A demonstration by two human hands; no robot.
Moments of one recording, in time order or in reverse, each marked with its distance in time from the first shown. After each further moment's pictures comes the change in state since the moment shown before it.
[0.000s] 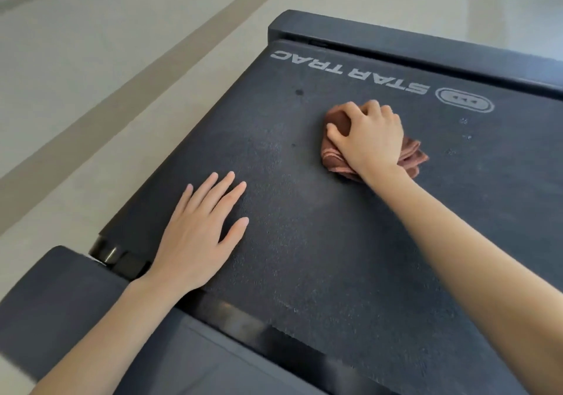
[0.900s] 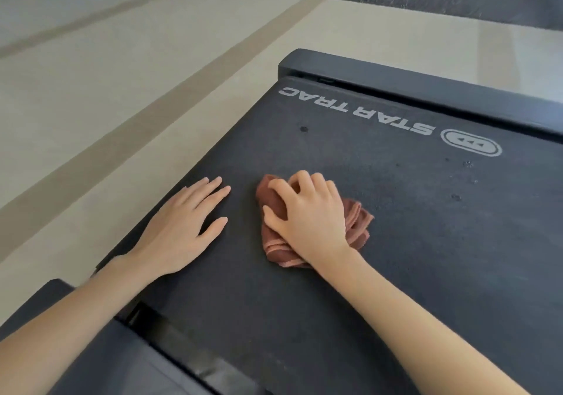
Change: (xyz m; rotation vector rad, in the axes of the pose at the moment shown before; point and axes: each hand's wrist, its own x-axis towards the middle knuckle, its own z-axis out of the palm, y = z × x) left_hand 0.051 -0.043 -0.016 0.050 -0.002 0.025; right_hand -0.053 -0.069 -0.017 0.171 -0.046 -0.320
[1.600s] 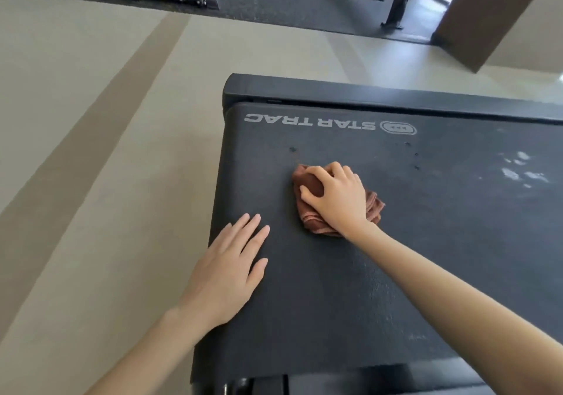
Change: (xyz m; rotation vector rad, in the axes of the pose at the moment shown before) left_hand 0.036 -0.088 0.003 -0.235 -0.023 0.562; right_hand 0.055 -0.030 0.030 -0.266 0.070 0.593
